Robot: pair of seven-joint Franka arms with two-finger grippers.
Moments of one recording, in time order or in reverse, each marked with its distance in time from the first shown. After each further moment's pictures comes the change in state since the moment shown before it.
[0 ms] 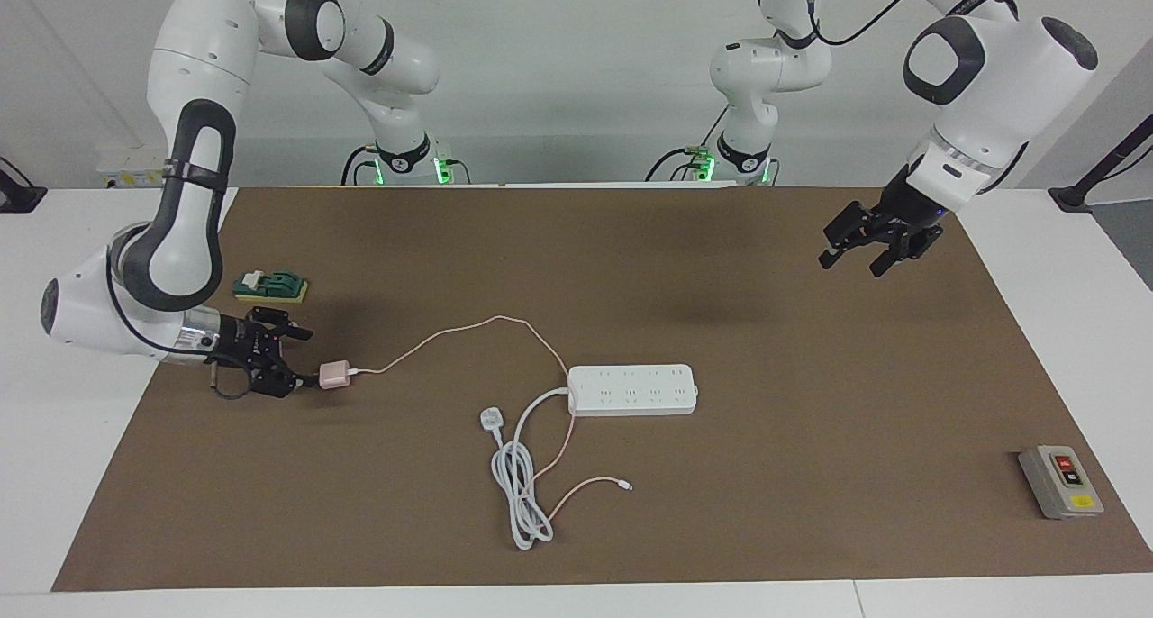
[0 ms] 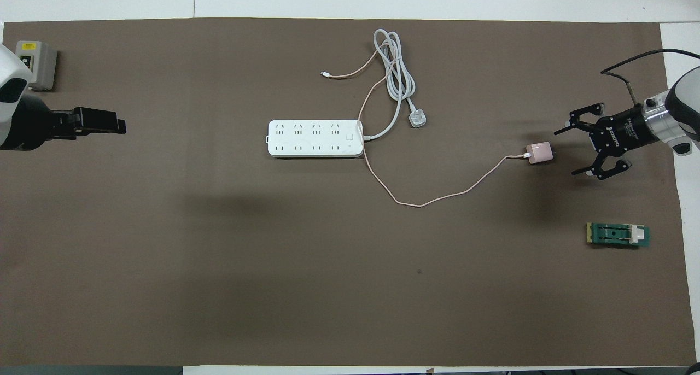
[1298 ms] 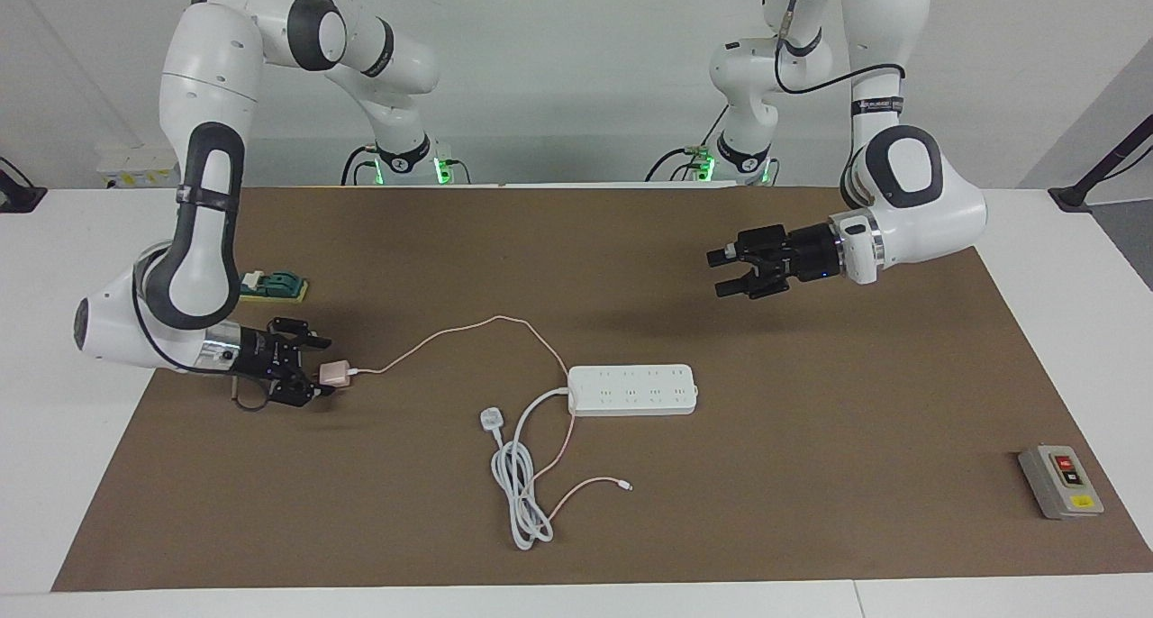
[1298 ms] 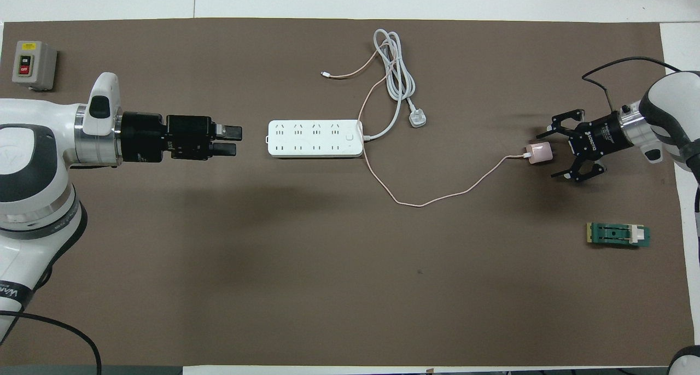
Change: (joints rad) left arm -0.035 0.211 -0.009 -0.127 -0.926 -0.164 0.429; right arm 0.008 0.040 0.001 -0.041 0.040 0.032 -0.016
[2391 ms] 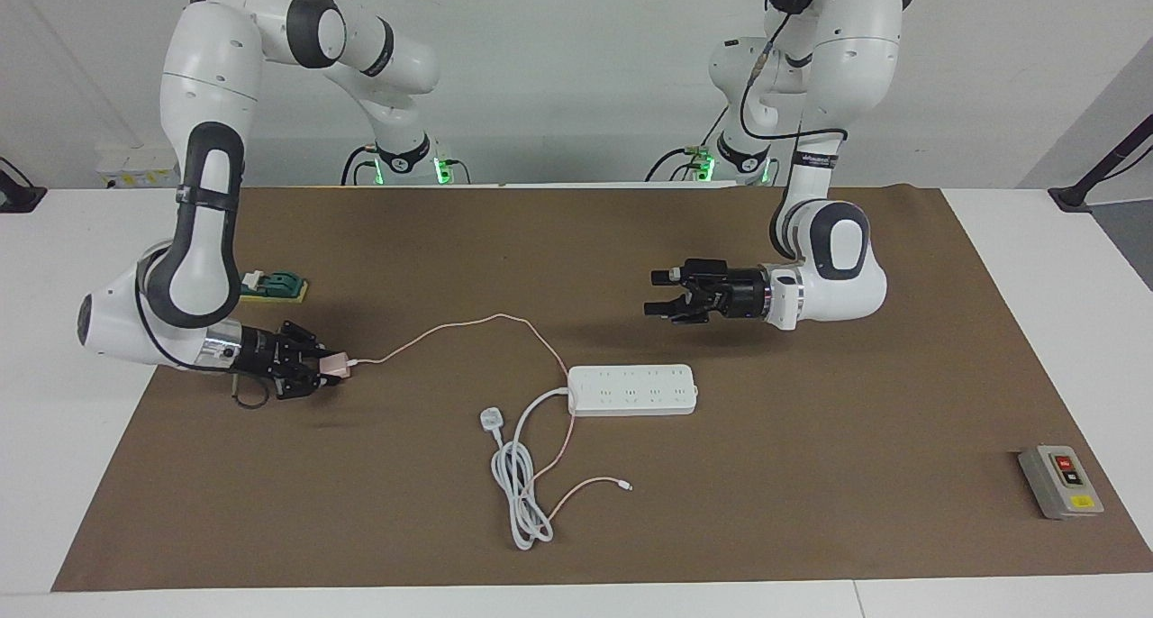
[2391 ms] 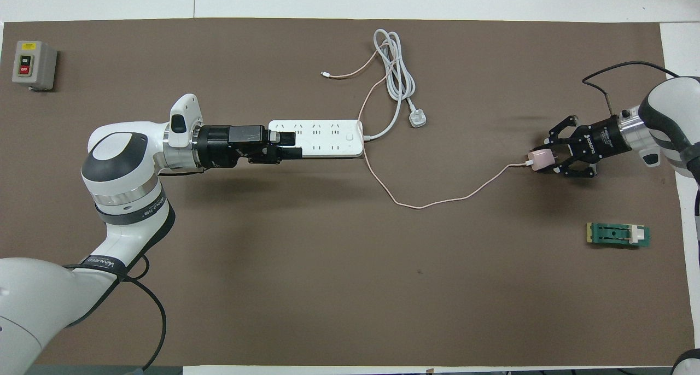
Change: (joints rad) left arm -0.105 0.177 -0.003 0.009 -0.279 -0.063 0.193; right arm -0.004 -0.012 0.000 -0.030 0.020 0.033 -0.035
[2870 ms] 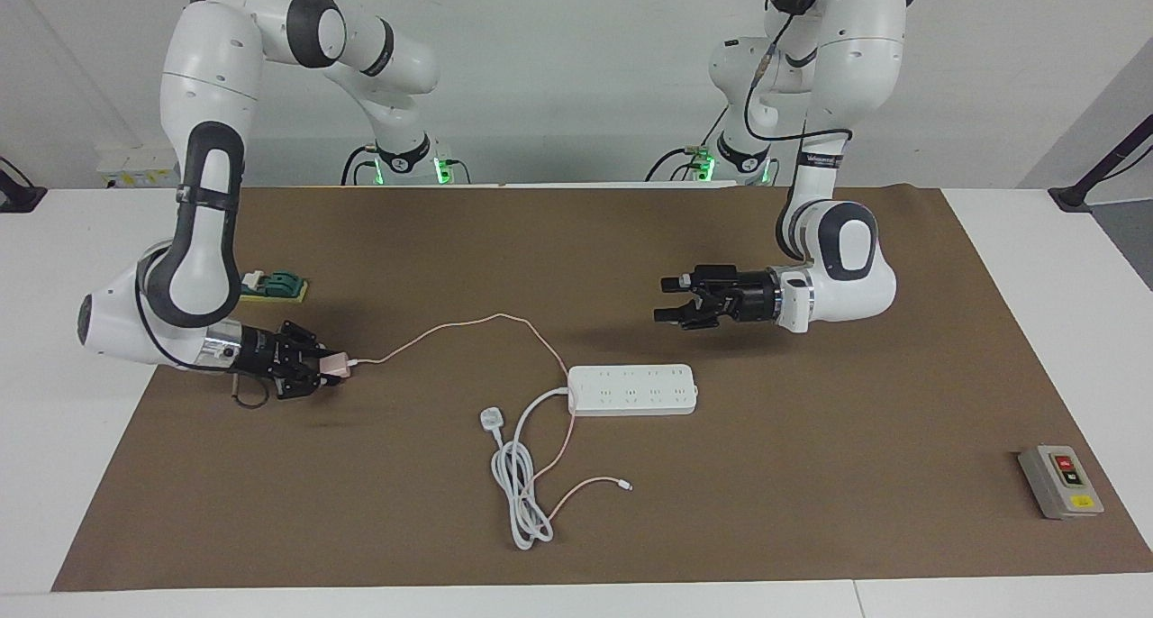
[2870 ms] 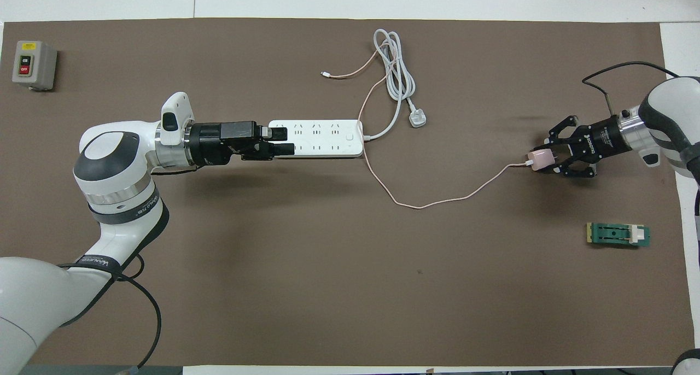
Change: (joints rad) left arm 0.005 0.000 0.016 0.000 0.000 0.025 0.000; right arm 0.003 0.000 0.001 0.003 0.001 0.000 0.001
